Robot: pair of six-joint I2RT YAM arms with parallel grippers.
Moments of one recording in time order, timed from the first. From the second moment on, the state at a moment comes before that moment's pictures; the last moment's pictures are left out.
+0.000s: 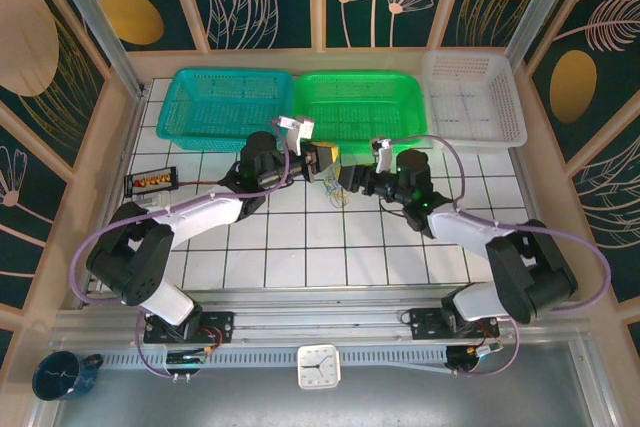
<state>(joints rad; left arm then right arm) -0.63 1.57 0.88 0.56 0.46 -0.53 0.49 1.41 0.59 0.51 -0.46 0.58</state>
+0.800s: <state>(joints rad) -0.63 1.54 1.03 0.43 0.52 -0.64 0.51 1.41 0.52 0.46 -0.28 0.54</state>
